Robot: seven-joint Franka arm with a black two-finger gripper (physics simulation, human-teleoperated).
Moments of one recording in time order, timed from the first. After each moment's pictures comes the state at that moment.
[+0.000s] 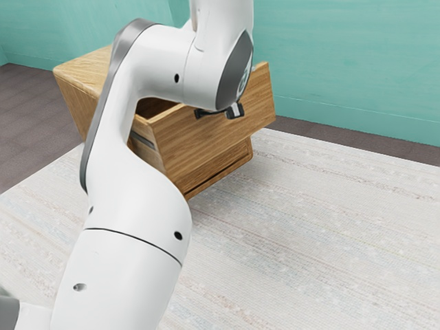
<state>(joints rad) 2.20 -0.93 -1.46 -1.11 -0.70 1.76 -2.12</state>
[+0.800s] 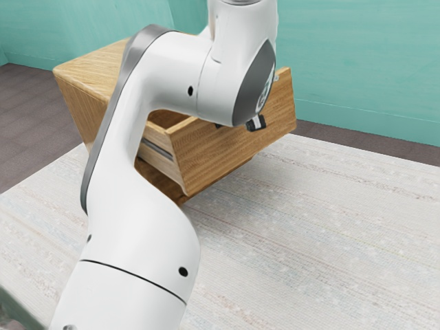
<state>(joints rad) 2.04 -0.94 -1.41 -1.18 -0.69 1.75 -2.16</state>
